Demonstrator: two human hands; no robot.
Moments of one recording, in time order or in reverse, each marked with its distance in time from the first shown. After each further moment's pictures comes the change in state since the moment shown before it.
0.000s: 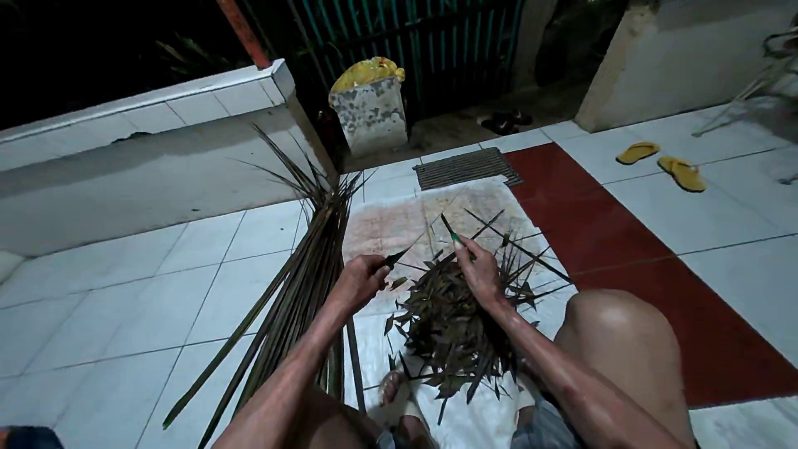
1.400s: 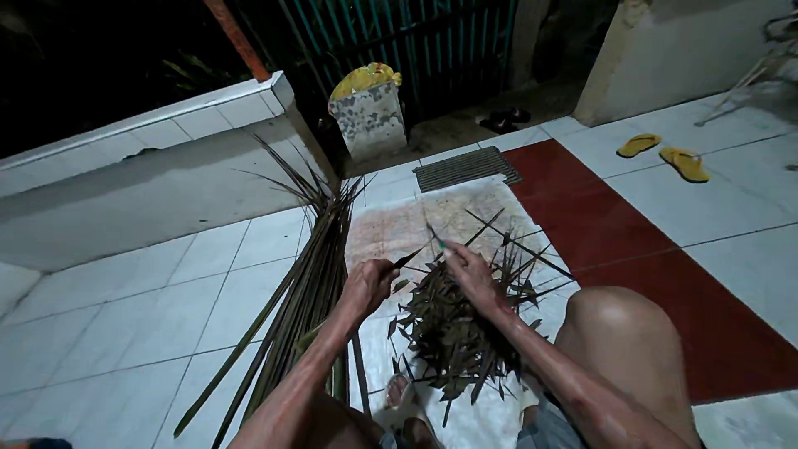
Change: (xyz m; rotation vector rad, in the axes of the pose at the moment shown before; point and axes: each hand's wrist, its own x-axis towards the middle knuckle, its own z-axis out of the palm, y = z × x) left_hand 0.002 0.014 0.014 0.244 0.053 0.099; right_hand -0.013 -0.011 -0.008 0.156 -0.198 -0.028
